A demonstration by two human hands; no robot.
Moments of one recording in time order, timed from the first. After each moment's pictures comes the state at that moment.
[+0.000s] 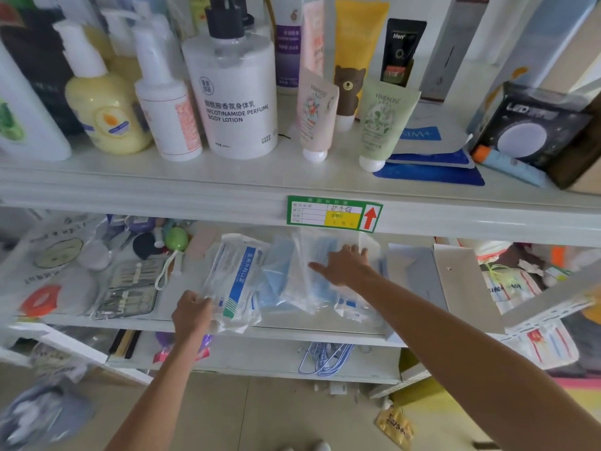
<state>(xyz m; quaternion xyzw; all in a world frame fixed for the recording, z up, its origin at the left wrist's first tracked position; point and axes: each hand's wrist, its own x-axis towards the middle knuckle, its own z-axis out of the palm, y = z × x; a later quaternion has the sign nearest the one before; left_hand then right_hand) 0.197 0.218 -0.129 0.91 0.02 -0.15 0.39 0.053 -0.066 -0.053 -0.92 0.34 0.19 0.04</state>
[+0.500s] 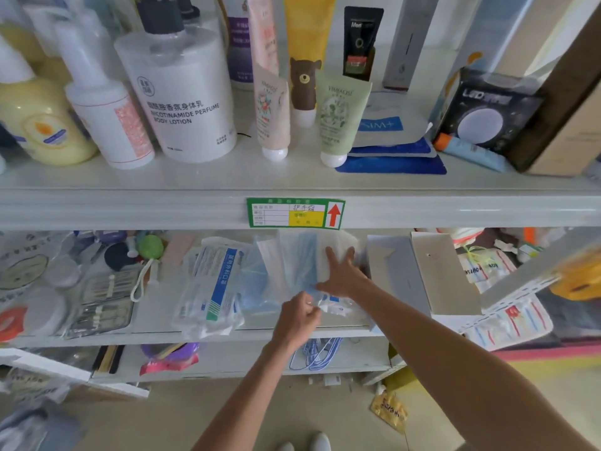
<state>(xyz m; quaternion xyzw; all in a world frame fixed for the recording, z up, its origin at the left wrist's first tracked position) 0.052 0.080 -0.111 0.80 -0.33 -0.32 0.38 0.013 -0.091 -0.095 -0.88 0.39 0.22 0.17</state>
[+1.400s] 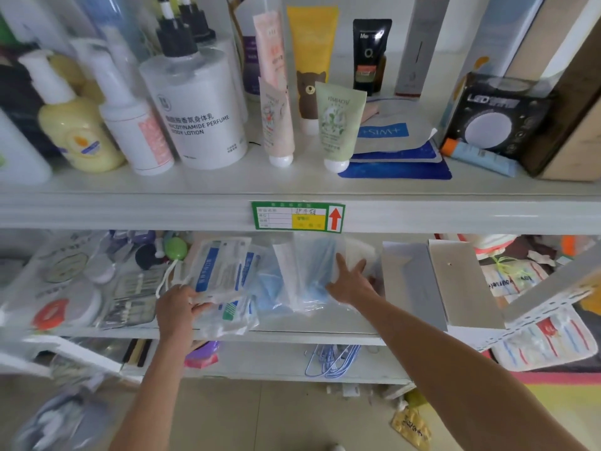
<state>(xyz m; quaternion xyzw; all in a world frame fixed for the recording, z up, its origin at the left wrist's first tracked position) 0.198 0.219 -0.079 0.79 0.01 -0.15 0.59 0.021 -0.081 -0.106 -0.86 0.42 0.18 0.24</state>
